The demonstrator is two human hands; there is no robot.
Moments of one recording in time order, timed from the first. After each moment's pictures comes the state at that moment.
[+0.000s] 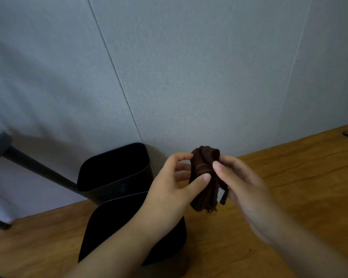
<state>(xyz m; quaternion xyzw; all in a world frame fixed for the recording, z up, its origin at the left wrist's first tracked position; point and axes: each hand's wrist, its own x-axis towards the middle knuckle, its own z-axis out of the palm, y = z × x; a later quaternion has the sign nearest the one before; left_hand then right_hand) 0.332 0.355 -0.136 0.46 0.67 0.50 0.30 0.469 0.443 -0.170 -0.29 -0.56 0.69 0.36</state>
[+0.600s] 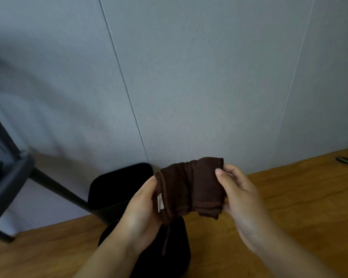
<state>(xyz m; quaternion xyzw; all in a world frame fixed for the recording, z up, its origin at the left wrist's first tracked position) 0.303 0.341 -0.091 0.18 0.54 0.67 0.48 0.443 0.440 -0.113 -0.34 -0.51 0.67 0.42</state>
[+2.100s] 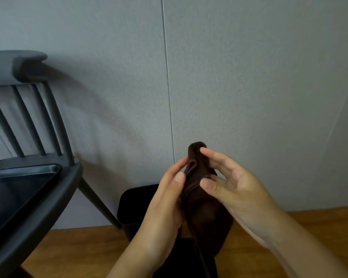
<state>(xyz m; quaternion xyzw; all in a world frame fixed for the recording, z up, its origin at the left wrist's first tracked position) 0.279 0.310 -0.039 0.38 0.45 0.72 0.37 0.387 0.418 -0.020 -0.10 -0.62 0.72 0.30</state>
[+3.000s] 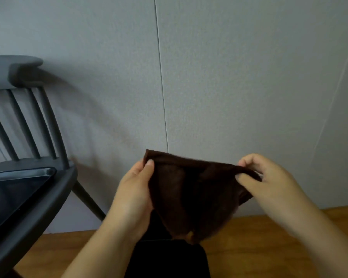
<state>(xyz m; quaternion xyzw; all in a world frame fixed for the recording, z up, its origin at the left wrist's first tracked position) 0.262 0.311 -0.001 0.22 0.53 0.76 0.31 0.429 0.449 -0.003 -0.32 -0.80 0.38 0.35</state>
